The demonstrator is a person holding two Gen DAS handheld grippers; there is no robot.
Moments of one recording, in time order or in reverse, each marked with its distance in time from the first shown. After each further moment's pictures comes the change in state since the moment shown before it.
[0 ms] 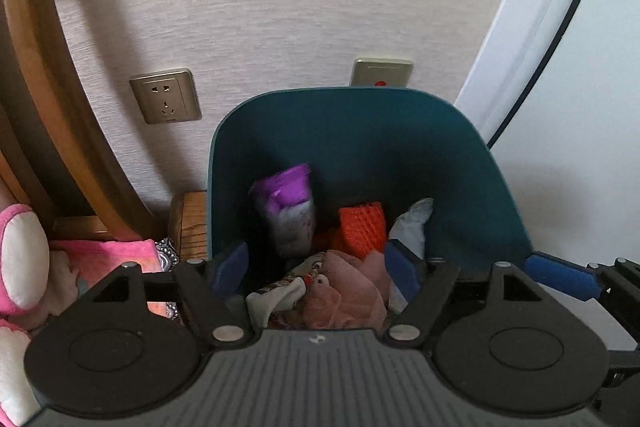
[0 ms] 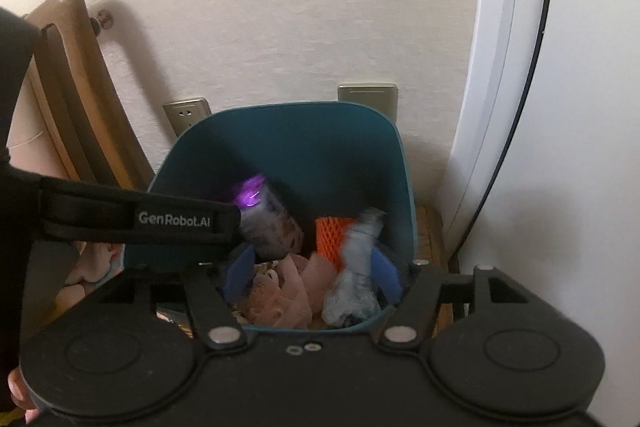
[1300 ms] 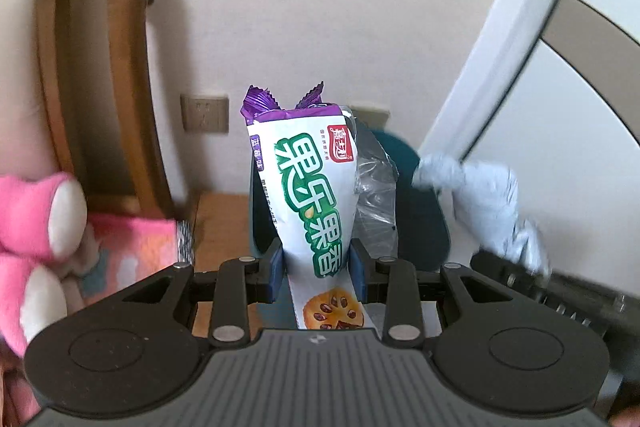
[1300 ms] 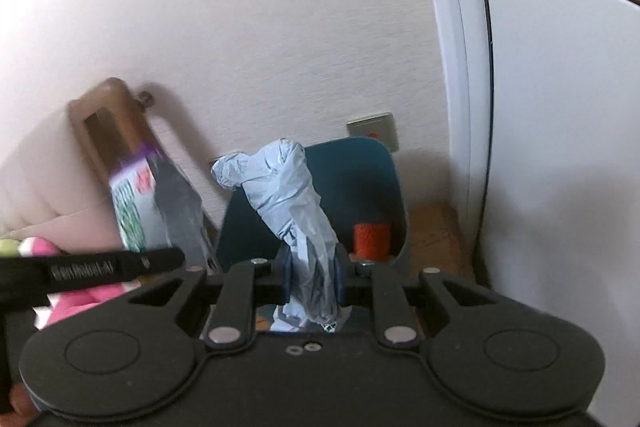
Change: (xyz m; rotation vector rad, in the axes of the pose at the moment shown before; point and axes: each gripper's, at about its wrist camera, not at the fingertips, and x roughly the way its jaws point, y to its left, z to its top) left arm -0.125 0.008 -0.022 -0.113 -0.117 -0.032; right arm -0.097 -0.015 -0.019 0.178 -0.103 0.090
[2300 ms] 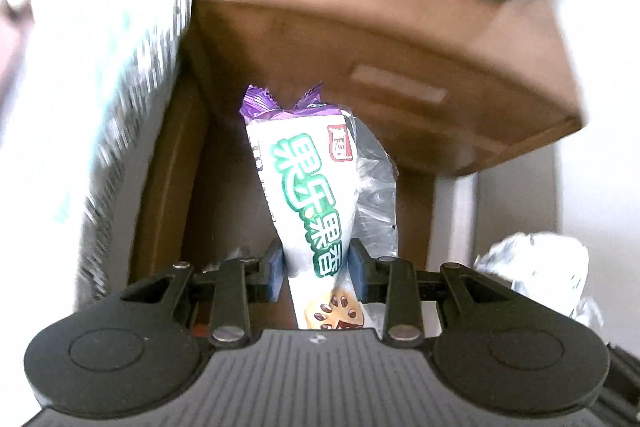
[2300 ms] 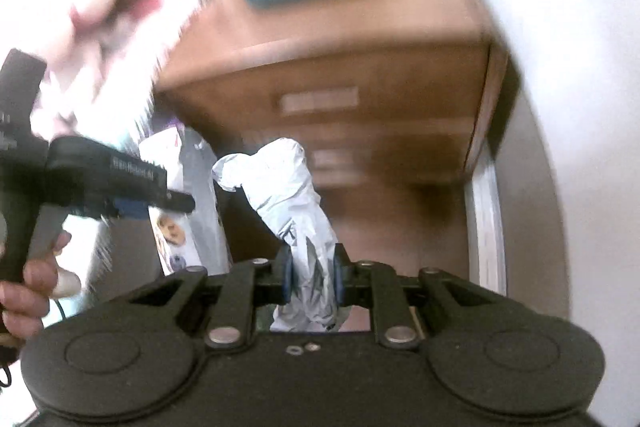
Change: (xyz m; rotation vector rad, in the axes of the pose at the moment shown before) left arm 0.126 0.071 -0.363 -0.192 0.450 0.142; right arm 0.032 -0.081 -0.341 -0.057 0.360 0.035
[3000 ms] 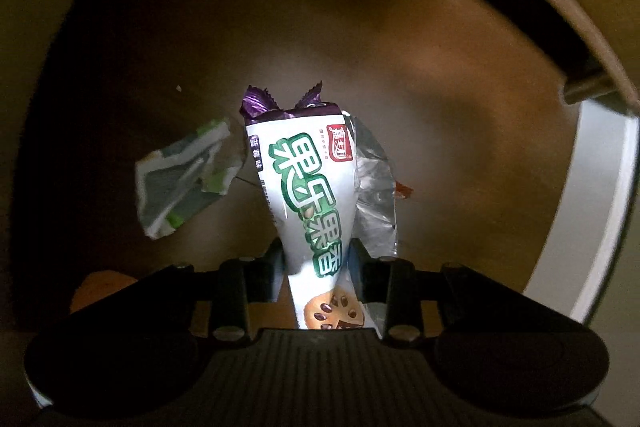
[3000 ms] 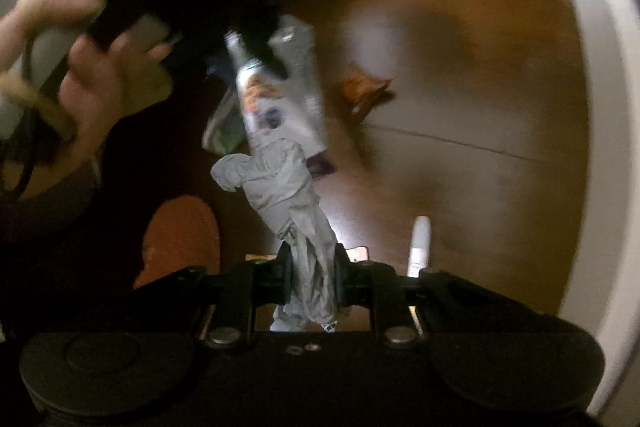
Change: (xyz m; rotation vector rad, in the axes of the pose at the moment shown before) left arm 0.355 0.077 -0.131 -0.242 0.281 0.051; right arm 0.262 -0.058 -0.233 -0.114 0.393 0.112
